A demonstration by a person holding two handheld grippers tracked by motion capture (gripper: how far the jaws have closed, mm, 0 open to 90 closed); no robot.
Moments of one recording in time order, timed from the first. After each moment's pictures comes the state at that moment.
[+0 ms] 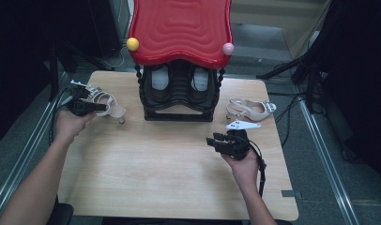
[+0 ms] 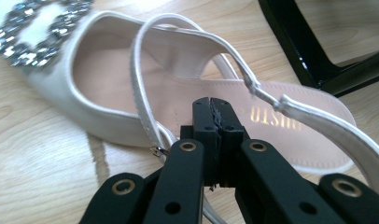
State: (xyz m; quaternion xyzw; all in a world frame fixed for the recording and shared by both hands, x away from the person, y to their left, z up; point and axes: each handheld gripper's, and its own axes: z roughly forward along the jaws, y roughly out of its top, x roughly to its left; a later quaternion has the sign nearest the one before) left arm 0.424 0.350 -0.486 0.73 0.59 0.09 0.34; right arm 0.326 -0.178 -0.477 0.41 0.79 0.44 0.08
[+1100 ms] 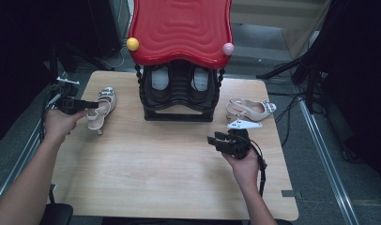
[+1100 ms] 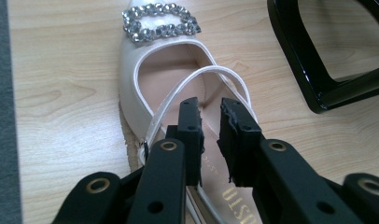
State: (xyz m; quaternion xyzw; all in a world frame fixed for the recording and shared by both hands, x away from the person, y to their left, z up) left arm 0.415 0.372 -0.468 0.71 0.61 0.09 0.34; right arm 0.327 -0.181 -0.476 0.41 0.79 0.44 0.09
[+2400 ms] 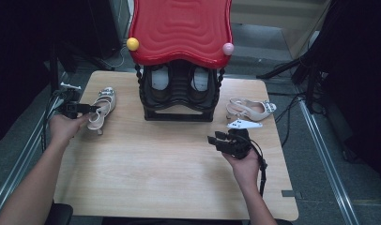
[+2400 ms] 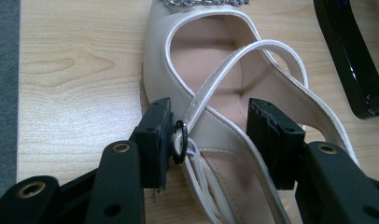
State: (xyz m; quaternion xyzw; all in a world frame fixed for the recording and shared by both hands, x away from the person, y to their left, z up) left arm 0.420 0.376 -0.501 0.68 0.66 0.09 0.33; right arm 0.327 -0.181 -0.475 0.41 0.79 0.44 0.10
